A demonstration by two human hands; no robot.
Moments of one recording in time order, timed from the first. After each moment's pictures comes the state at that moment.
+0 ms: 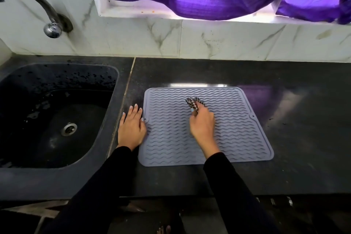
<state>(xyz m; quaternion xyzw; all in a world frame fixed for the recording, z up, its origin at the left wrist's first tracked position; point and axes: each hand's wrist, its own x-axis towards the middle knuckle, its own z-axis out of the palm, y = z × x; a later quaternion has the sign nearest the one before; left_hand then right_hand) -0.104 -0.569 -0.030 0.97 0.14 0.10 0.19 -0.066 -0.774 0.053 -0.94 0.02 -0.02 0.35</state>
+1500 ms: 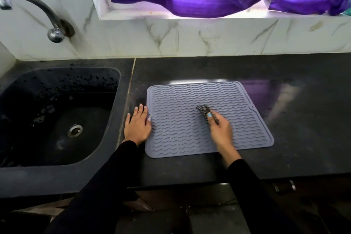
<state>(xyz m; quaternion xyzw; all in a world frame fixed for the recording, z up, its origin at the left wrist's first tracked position) -0.112 -0.568 -0.023 0.98 0.12 0.00 0.18 -0.091 -0.822 0.006 -0.83 0.07 -0.01 0.55</state>
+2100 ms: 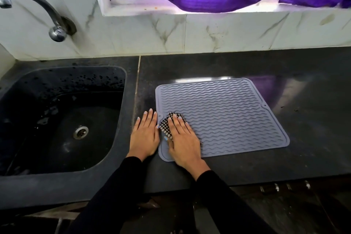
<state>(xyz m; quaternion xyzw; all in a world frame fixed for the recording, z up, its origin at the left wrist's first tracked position) -0.134 -0.552 -0.036 0.99 0.03 0.05 0.11 -0.133 -0.703 -0.025 -0.96 -0.23 -0.06 0.16</state>
